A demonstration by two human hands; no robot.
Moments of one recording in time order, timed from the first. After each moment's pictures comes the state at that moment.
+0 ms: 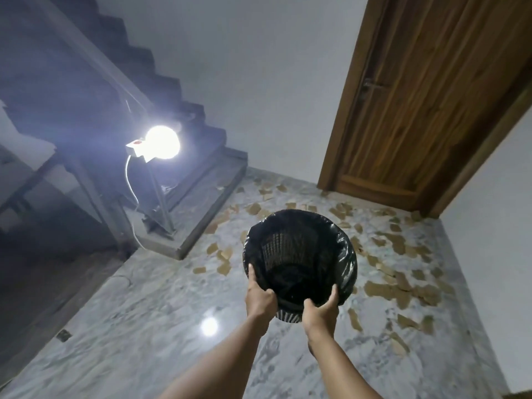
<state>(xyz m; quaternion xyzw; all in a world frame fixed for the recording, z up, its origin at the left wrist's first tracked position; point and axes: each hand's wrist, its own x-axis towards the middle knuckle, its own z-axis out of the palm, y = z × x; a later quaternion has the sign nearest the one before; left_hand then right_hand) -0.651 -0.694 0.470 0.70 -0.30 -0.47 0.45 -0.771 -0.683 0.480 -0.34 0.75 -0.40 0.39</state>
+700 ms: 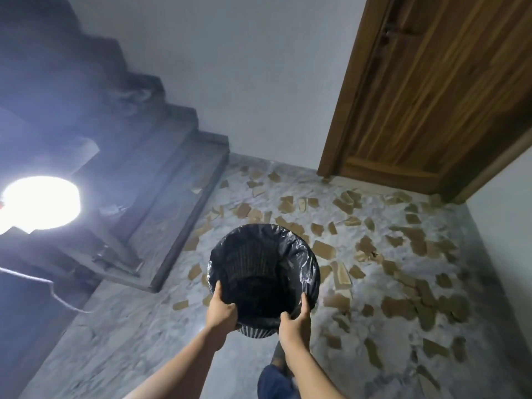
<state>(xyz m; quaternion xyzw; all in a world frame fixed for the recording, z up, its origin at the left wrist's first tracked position) -0.520 -1.067 0.360 0.74 -0.24 -0.54 0.32 -0.689 -1.059 0.372 -0.31 0.77 -0.30 0.46</state>
